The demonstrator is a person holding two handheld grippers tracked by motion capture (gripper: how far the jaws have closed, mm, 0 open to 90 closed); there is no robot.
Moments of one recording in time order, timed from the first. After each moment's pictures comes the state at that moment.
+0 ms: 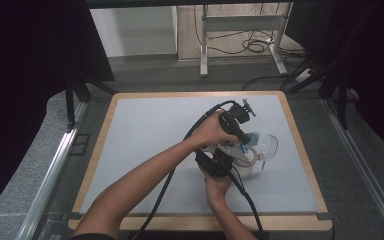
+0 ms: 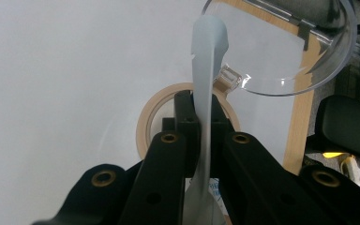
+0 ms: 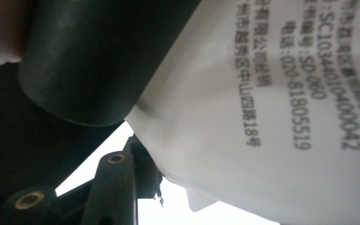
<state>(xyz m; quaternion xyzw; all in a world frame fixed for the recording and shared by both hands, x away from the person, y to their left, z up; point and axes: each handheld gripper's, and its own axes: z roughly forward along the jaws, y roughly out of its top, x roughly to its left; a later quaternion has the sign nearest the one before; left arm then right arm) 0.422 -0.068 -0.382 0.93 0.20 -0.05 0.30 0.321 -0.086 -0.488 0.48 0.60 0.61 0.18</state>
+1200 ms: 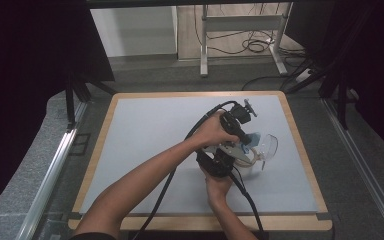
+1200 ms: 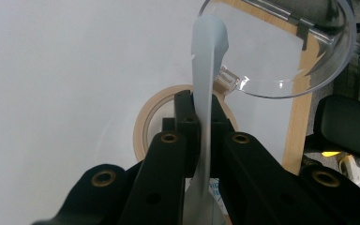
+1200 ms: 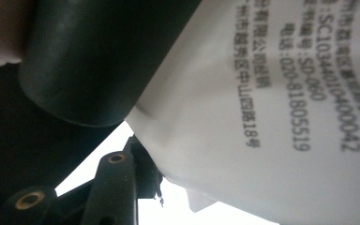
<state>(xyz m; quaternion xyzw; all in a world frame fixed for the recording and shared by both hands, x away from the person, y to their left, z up) 0.422 -0.071 -0.382 0.93 0.20 -0.05 0.30 0.321 -0.089 -0.488 0.48 0.60 0.61 0.18</state>
